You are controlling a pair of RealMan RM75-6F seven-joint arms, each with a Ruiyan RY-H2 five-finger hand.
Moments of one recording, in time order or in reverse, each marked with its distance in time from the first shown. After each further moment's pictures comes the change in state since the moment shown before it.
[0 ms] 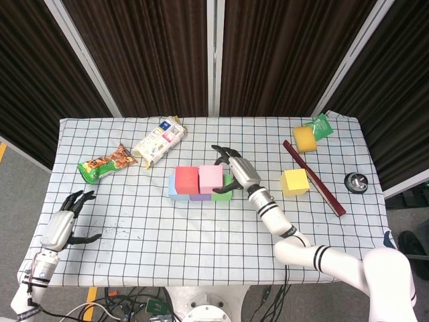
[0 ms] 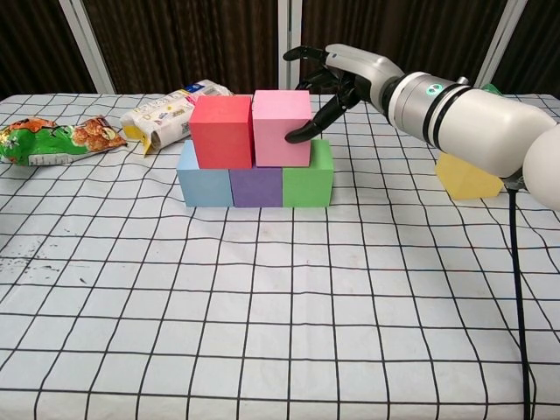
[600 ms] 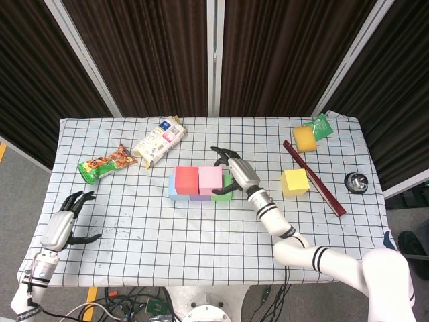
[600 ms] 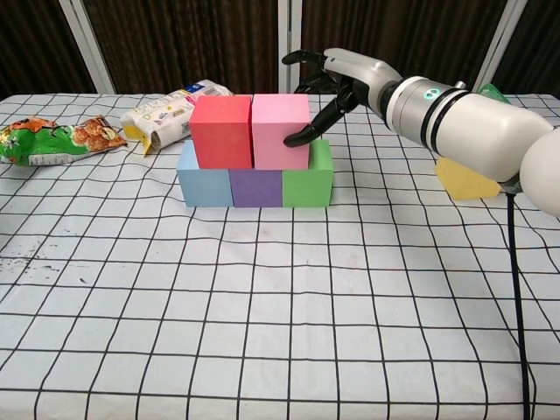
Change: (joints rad) left arm 0.000 -0.002 0.001 0.004 -0.001 -0.004 -0.002; right arm -0.003 -0.010 0.001 0.002 0.001 0.003 -0.003
